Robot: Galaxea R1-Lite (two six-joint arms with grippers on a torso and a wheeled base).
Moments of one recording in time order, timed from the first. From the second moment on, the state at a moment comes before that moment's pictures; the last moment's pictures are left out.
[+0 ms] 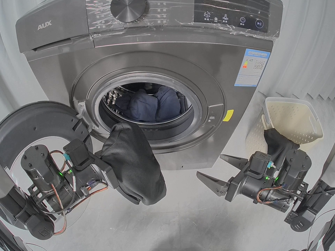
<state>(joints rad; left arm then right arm) -0.52 1.73 -0.25 -1.55 -0.10 -0.09 0.67 1.87 -0.29 -1.54 0.11 0.17</state>
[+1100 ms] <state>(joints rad) -0.65 1.88 -0.36 -1.55 -0.09 -0.10 0.80 1.83 -0.25 -1.54 0.11 0.17</state>
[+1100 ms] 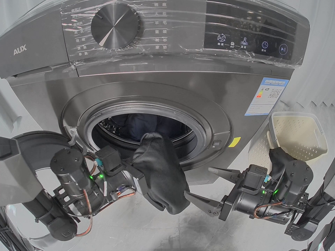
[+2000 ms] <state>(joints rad) -0.50 2.32 -0.96 -1.54 0.02 -0.10 0.85 1.83 -0.25 -1.54 0.11 0.17</state>
